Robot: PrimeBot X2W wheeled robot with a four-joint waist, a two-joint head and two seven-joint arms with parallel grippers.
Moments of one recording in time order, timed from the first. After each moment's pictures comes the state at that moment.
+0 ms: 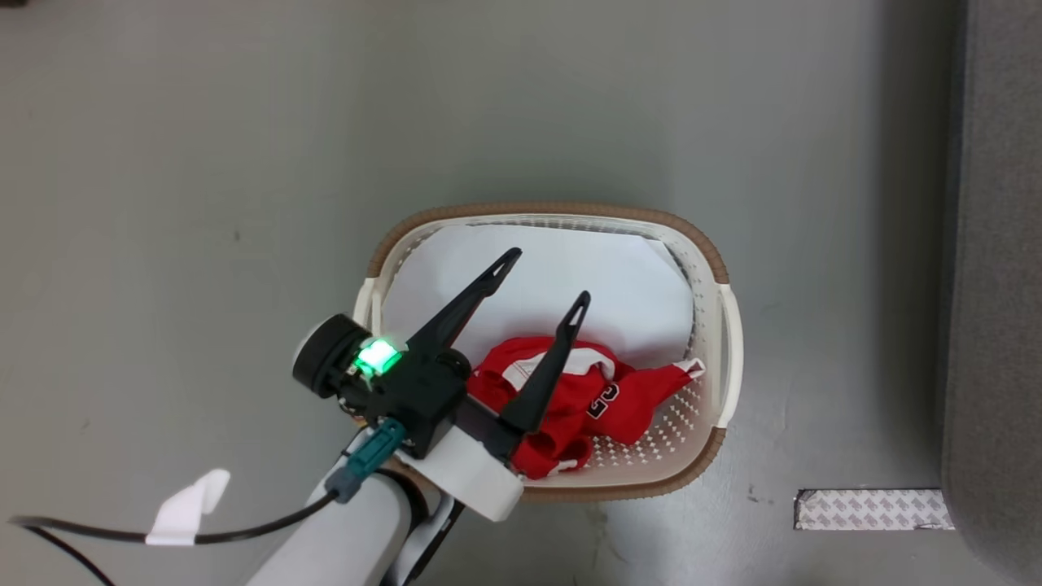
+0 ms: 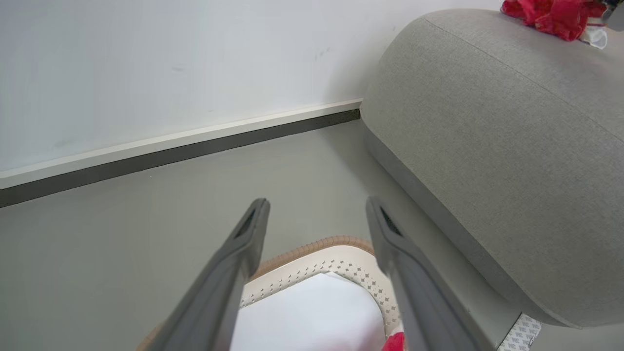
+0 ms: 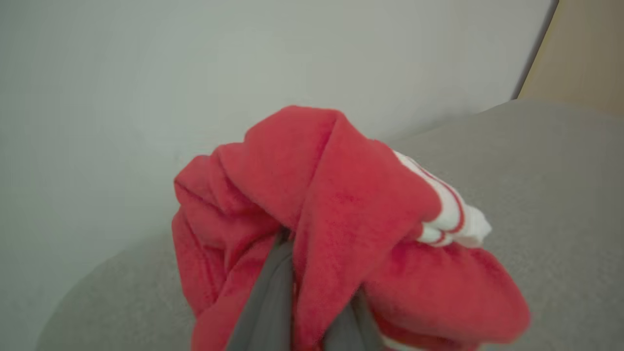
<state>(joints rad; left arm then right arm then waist) -0.50 0.24 -0.61 -0.01 -0.19 0.04 -0.14 -1.20 -0.60 -0.57 0.98 0.23 0.13 -0.19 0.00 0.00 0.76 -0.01</state>
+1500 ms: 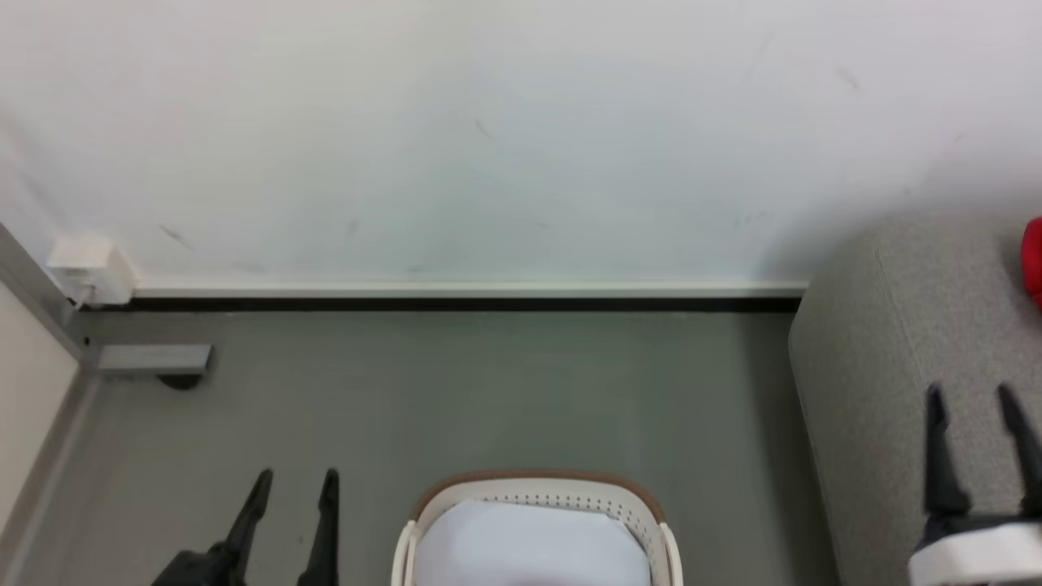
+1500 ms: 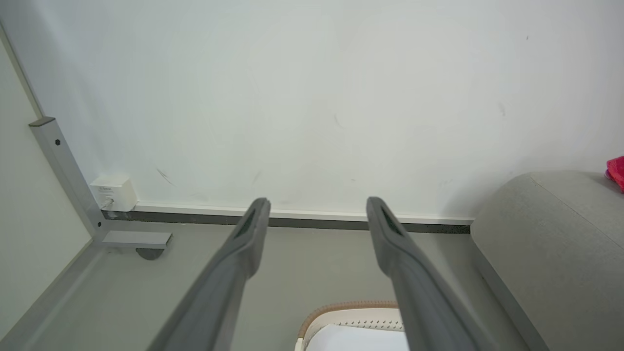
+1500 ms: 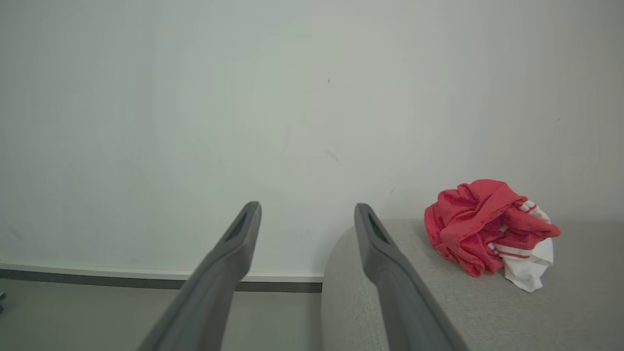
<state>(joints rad) 0.02 0.23 -0.22 0.07 -0.32 0.12 -0.26 -0.17 -0.12 -0.15 0.25 0.16 0.13 -0.26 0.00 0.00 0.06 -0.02</state>
